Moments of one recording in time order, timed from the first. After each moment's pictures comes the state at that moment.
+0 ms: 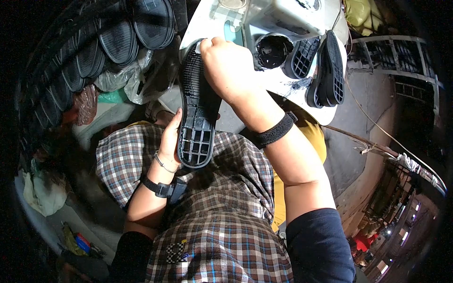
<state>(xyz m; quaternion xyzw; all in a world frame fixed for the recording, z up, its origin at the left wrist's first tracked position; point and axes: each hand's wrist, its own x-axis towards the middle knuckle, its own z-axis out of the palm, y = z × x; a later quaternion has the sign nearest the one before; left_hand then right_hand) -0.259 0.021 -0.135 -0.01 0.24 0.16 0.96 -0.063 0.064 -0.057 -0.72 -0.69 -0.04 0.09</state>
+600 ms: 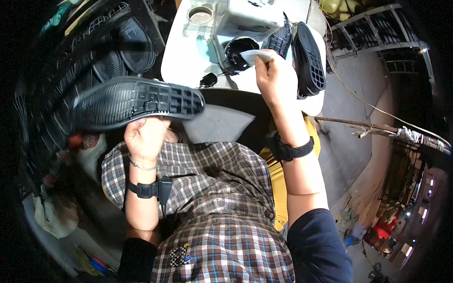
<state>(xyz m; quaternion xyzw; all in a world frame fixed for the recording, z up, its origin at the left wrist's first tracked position) -0.263 0.062 -0.089 0.12 0.12 0.37 0.91 0.018 -0.038 -0.032 -0.81 -0.46 -0.05 0.35</state>
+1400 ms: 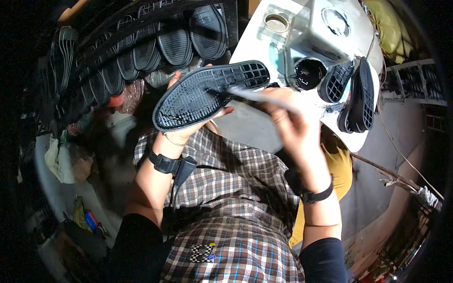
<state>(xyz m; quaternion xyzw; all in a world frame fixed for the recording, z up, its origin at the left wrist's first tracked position) -0.292 0.101 -0.069 -0.02 0.07 0.28 0.96 -0.076 -0.029 -0.013 -0.58 -0.58 0.27 0.50</state>
